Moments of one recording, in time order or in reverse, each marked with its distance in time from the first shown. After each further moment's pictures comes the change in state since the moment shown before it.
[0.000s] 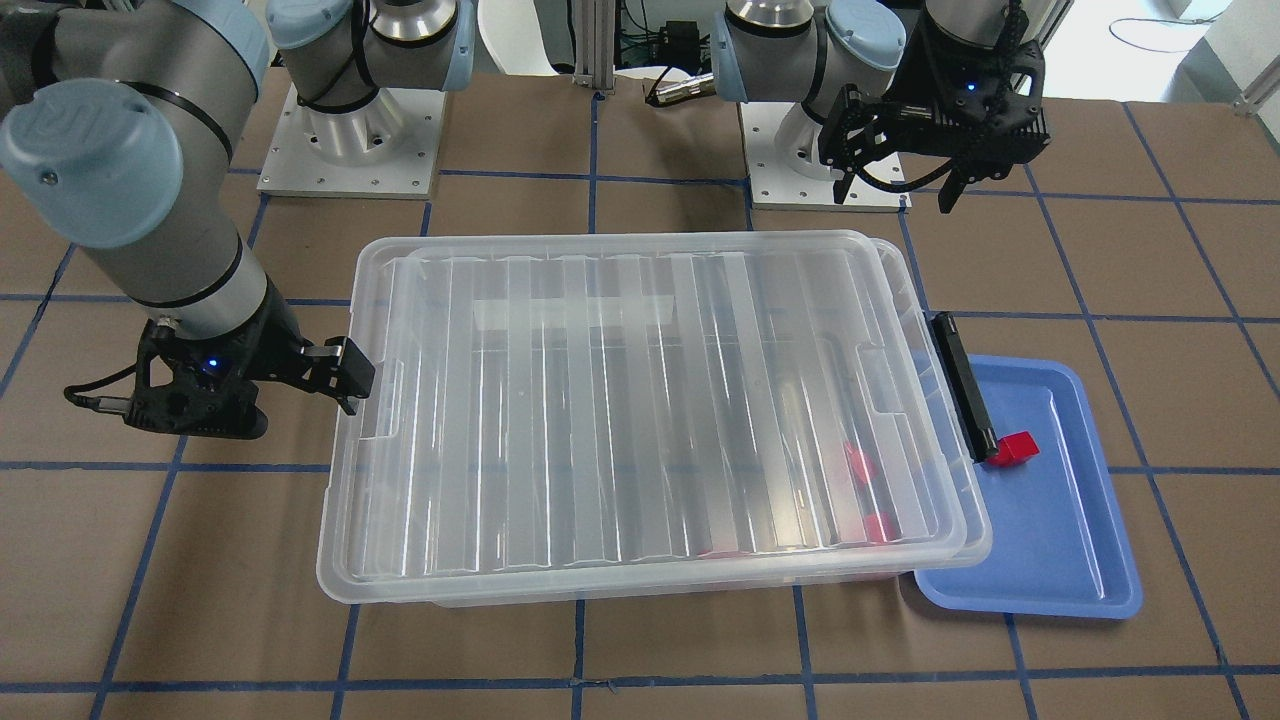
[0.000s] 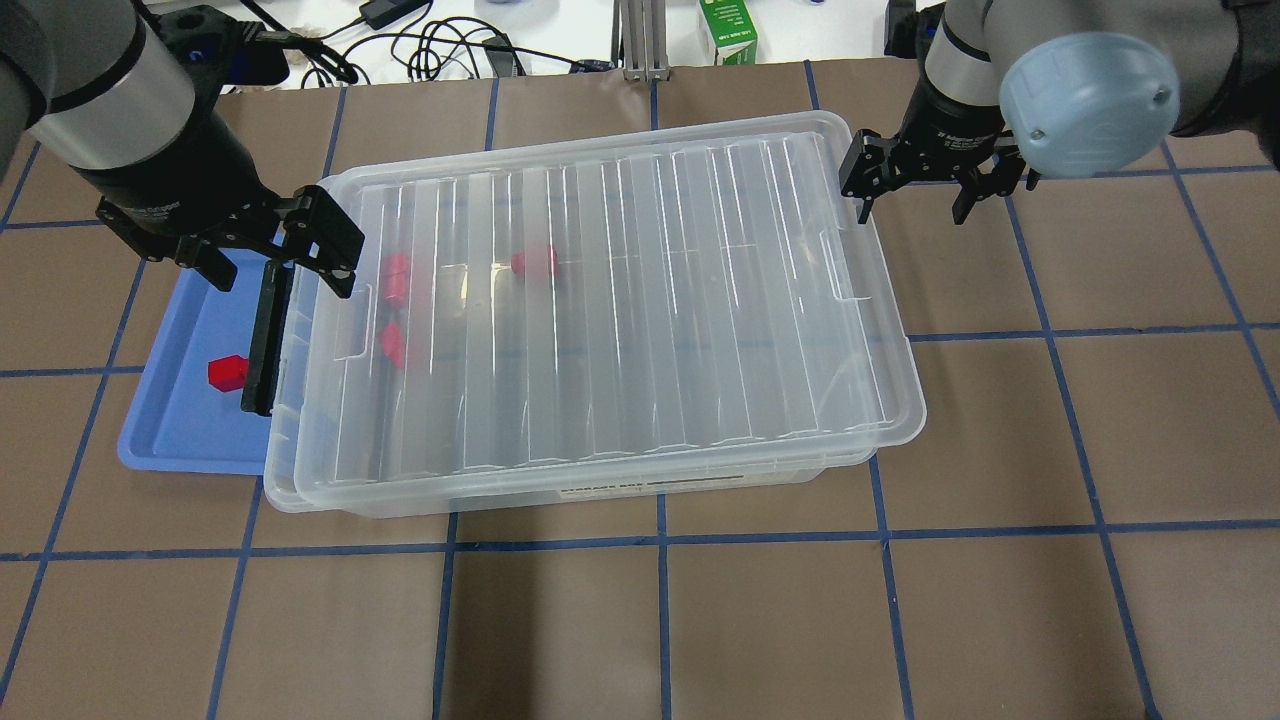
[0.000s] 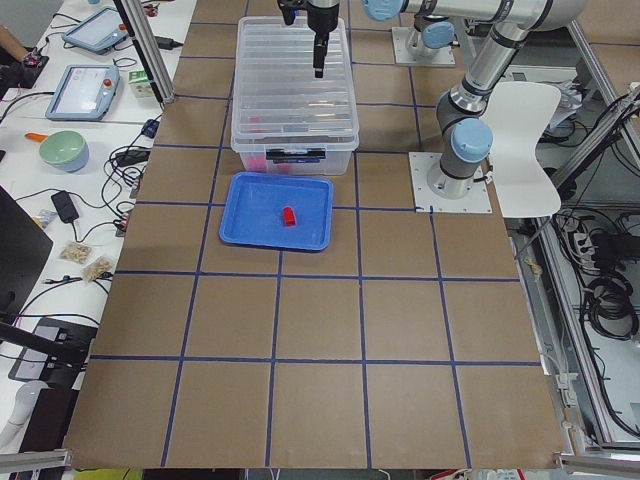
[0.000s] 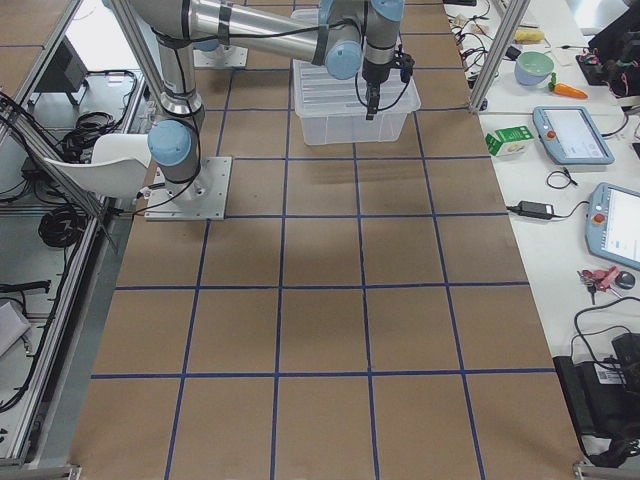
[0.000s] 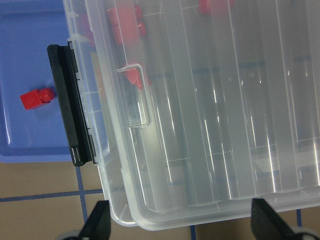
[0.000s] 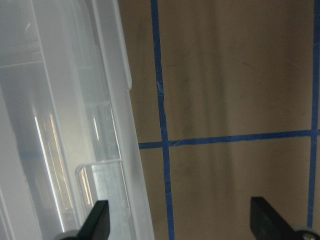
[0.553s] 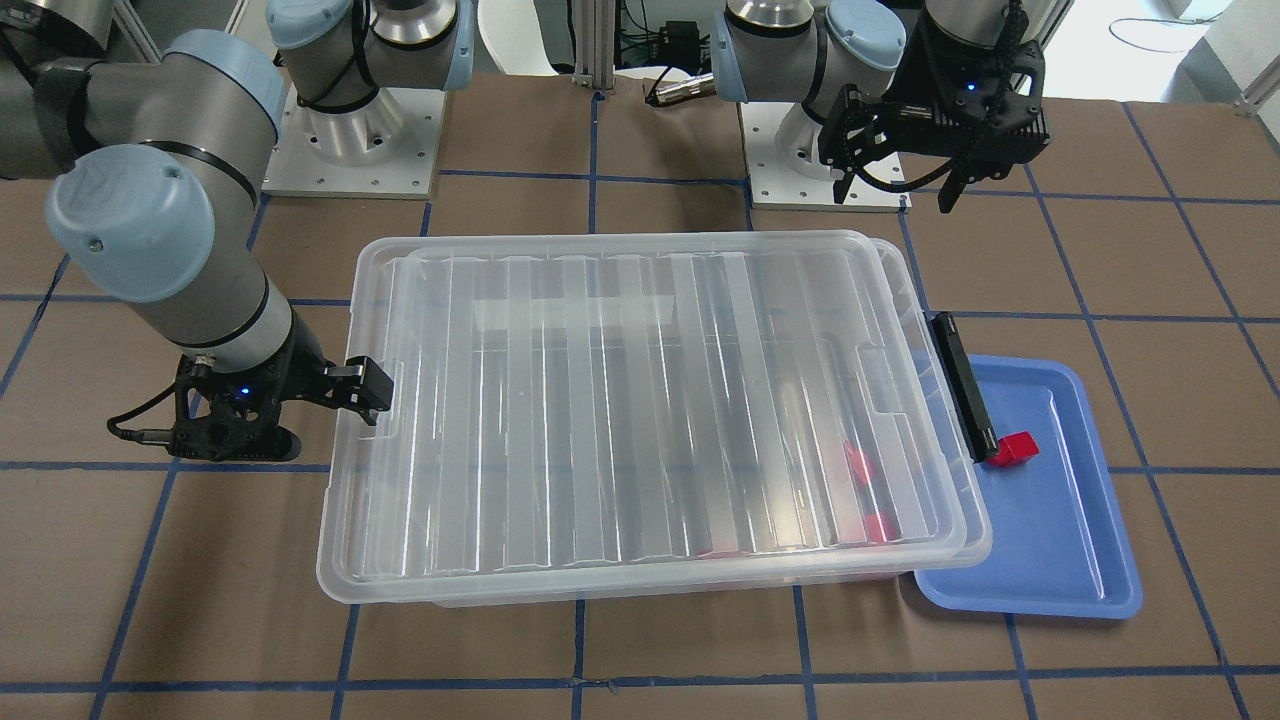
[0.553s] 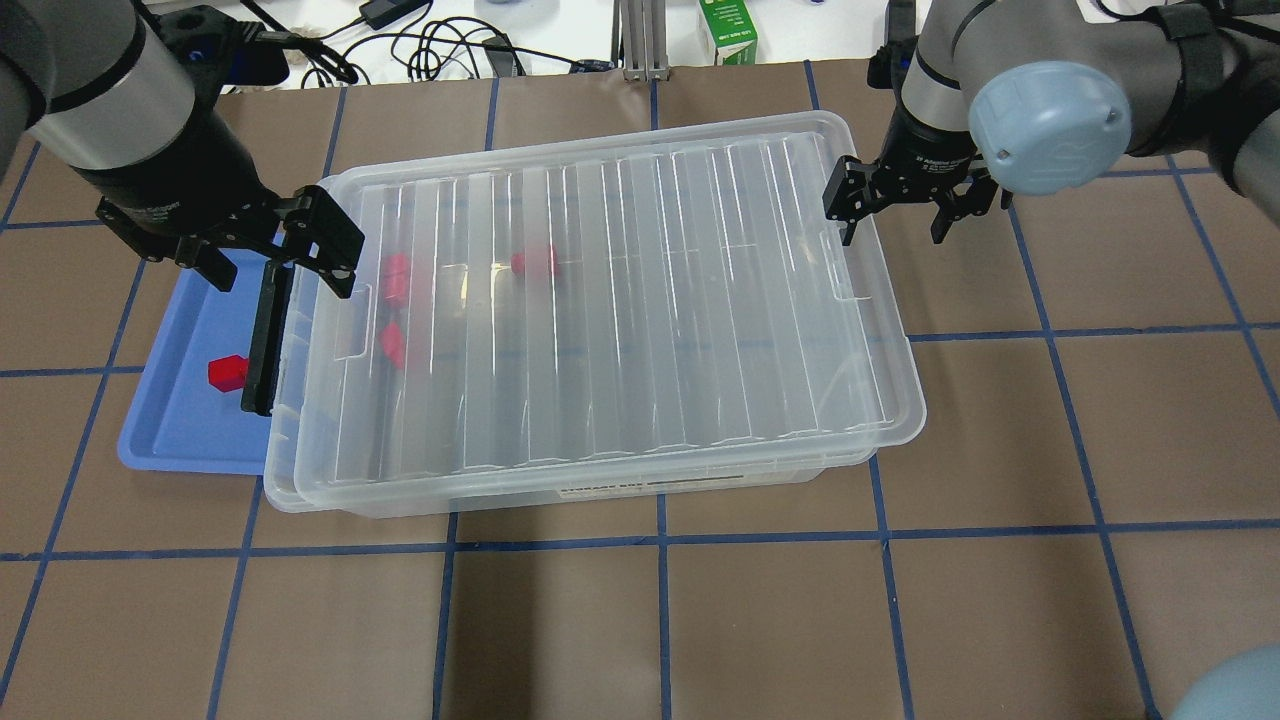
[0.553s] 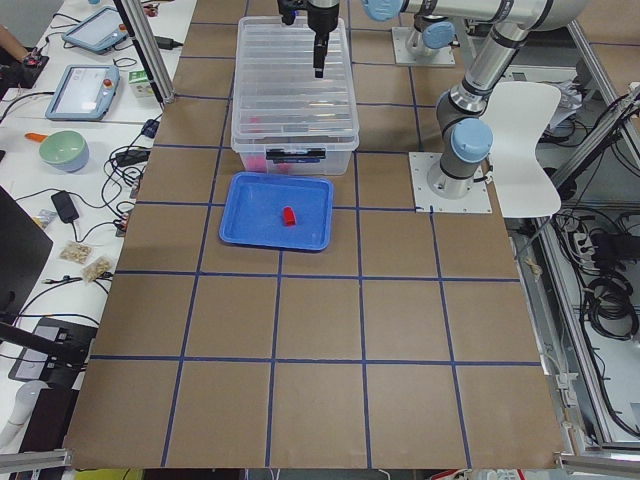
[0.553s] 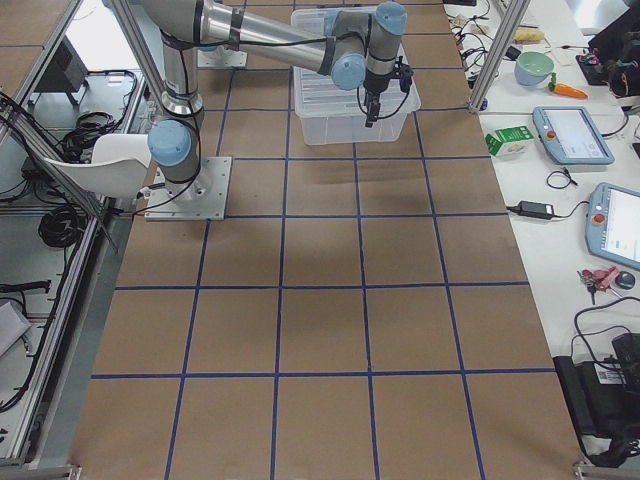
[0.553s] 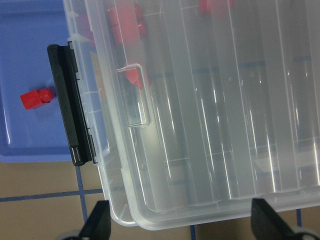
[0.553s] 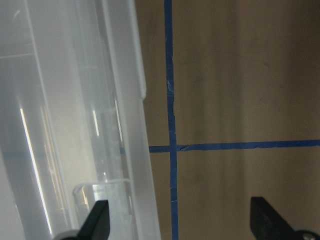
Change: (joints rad) left arm 0.000 0.000 0.000 -0.001 0.000 0.000; right arm 0.006 0.028 0.031 -0.008 0.011 -0.040
